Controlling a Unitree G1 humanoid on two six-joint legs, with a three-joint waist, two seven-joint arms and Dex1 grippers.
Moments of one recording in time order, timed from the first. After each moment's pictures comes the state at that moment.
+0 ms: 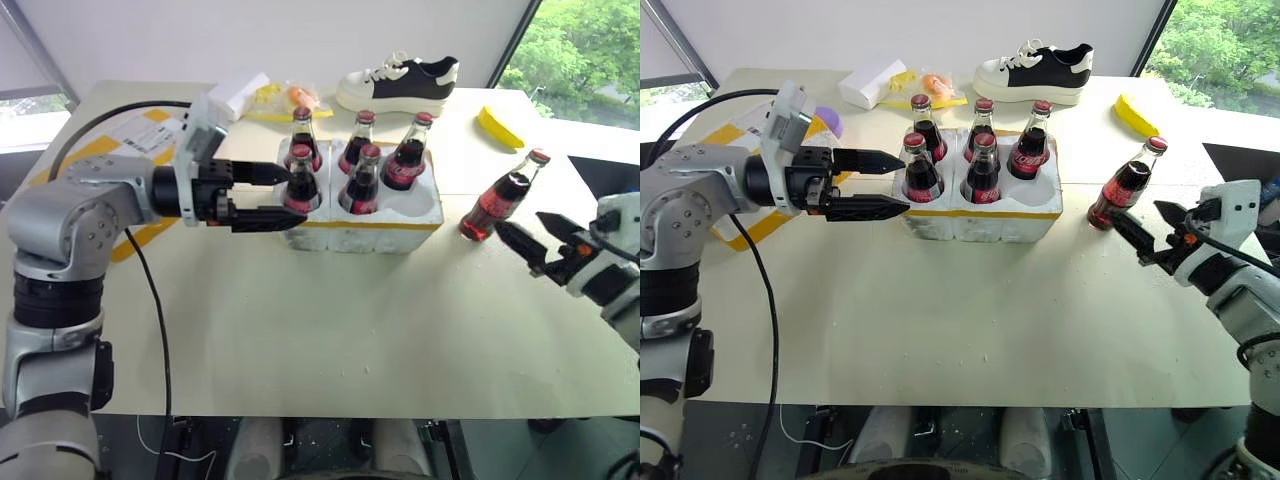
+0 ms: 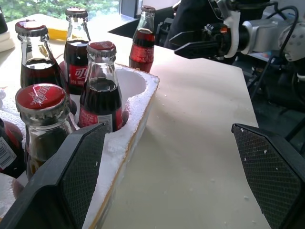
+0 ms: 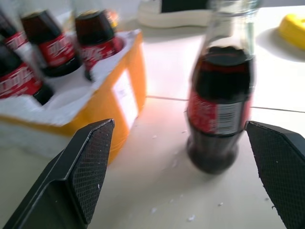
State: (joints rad) left arm -0.80 0.72 0.05 -0.18 -0.71 0.95 -1.11; right arm -0.09 -0.67 -0.59 -0.34 0.75 0.78 0.37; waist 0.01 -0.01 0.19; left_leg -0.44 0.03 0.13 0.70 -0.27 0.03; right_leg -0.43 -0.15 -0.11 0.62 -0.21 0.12
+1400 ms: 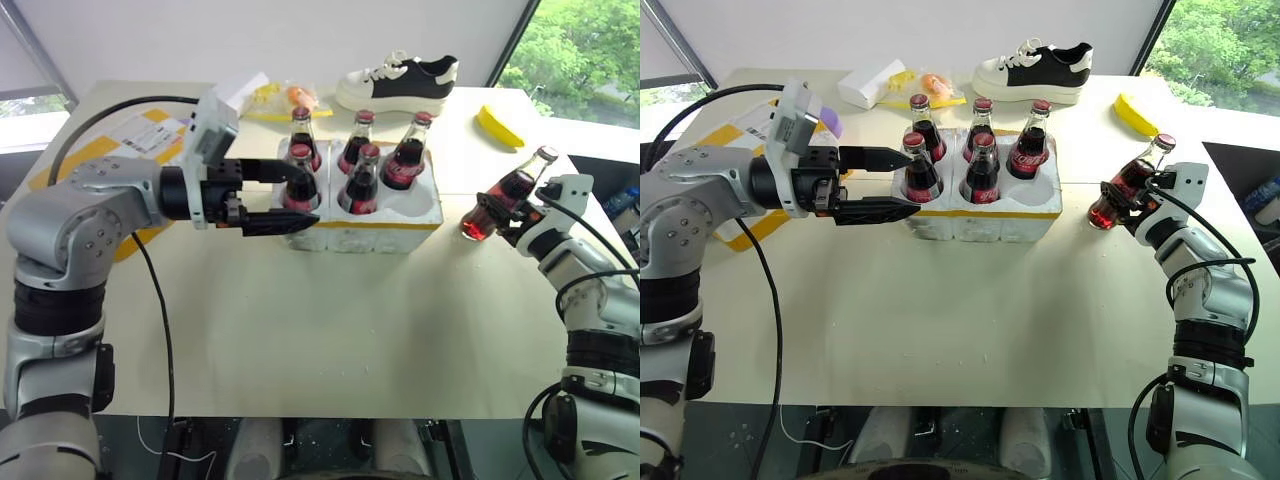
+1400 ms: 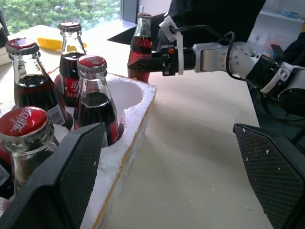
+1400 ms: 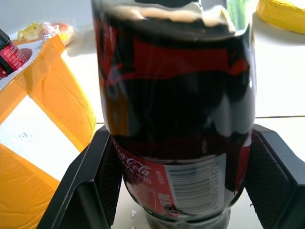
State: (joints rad) left arm -0.79 0.73 0.05 -0.26 -0.77 0.96 -1.02; right arm -0.48 -0.59 -0.38 0.30 0.51 0.47 0.47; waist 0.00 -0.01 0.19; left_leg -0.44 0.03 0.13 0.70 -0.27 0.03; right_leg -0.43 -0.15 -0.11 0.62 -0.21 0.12
